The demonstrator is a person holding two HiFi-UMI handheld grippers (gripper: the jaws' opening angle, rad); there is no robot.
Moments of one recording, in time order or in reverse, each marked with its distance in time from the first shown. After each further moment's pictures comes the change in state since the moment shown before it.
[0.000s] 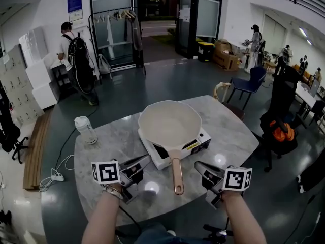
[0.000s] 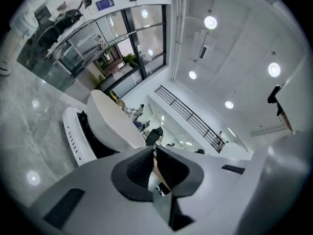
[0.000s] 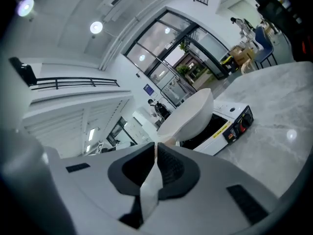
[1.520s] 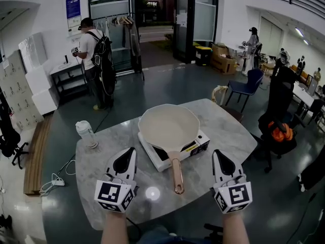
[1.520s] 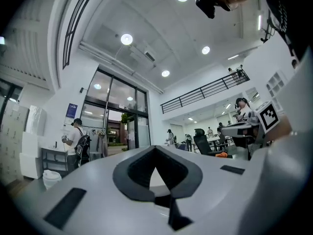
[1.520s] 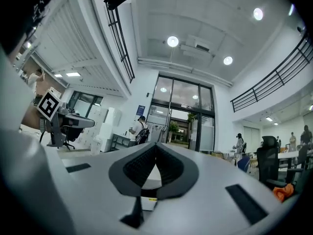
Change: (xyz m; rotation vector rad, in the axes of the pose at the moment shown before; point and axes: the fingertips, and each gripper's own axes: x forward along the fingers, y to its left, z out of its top) left arm -0.052 -0.063 0.059 0.928 -0.360 0.471; right arm -0.062 0.059 0.068 -0.956 -0.435 -0.462
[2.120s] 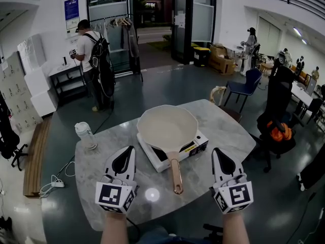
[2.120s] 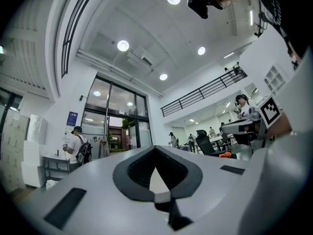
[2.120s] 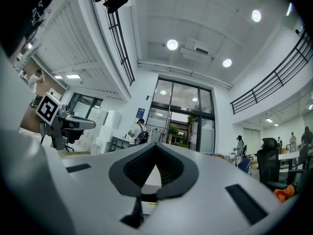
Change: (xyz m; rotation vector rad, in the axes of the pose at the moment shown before) left arm 0.000 -0.004 0.018 0.055 -0.054 0.020; right arm -0.002 0.000 0.016 -0.010 -0.032 0.006
